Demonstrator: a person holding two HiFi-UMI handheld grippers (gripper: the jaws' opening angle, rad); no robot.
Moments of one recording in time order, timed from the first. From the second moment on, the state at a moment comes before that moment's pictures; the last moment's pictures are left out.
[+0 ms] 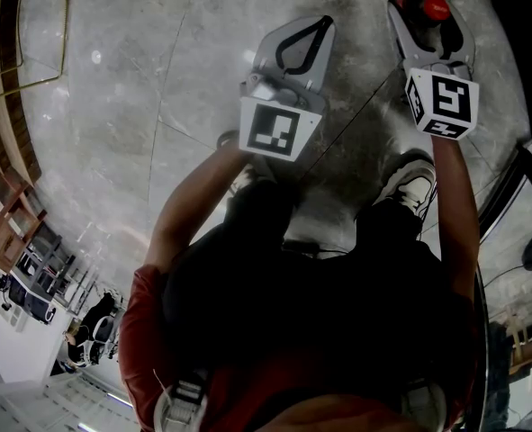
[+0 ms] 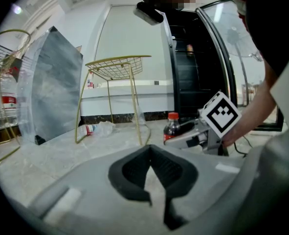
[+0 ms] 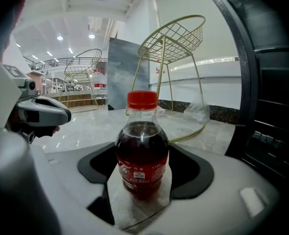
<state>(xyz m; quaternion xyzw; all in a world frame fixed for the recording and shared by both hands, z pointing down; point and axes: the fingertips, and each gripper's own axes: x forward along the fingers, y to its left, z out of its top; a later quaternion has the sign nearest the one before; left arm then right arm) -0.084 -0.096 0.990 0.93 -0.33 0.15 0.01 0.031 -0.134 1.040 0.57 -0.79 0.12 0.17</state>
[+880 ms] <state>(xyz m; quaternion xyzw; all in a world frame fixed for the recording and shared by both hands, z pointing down) -0.086 -0.097 0.987 0.93 -0.34 0.15 0.02 0.033 -0.096 1.032 0.58 -0.78 0.14 0.16</state>
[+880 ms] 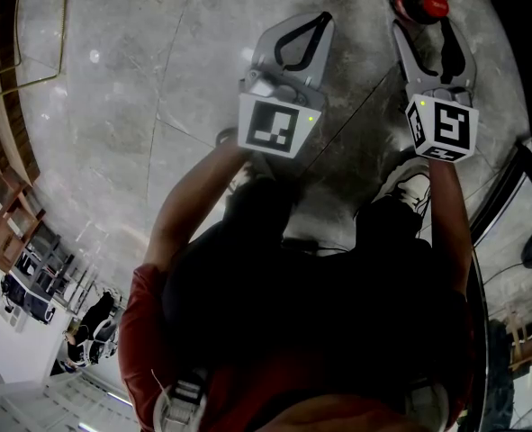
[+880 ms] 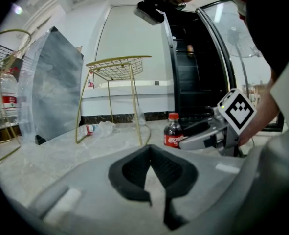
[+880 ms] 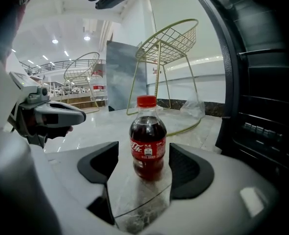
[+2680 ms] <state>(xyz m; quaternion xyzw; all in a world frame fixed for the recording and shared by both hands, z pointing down) -0.088 -0.088 0.997 0.93 -0.33 0.16 0.02 0.022 -0.066 1.037 0.58 -0.78 0.15 0.17</state>
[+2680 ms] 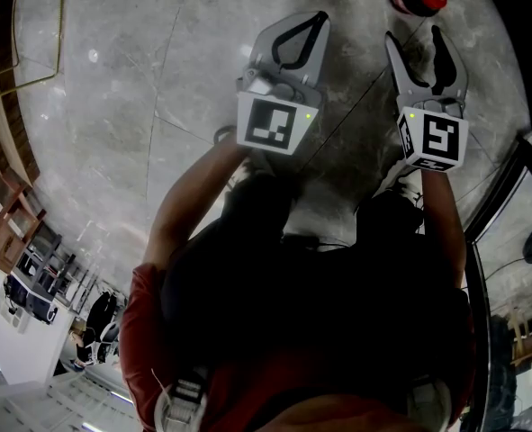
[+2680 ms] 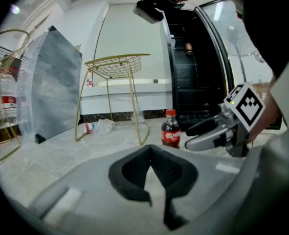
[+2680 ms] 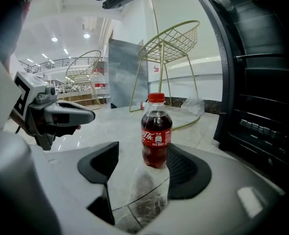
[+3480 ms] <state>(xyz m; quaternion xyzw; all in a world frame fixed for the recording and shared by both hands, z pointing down) -0.087 -0.087 0.996 0.93 -0.33 0.16 0.01 0.019 -0.062 1.035 0.57 -0.79 0.14 0.19</state>
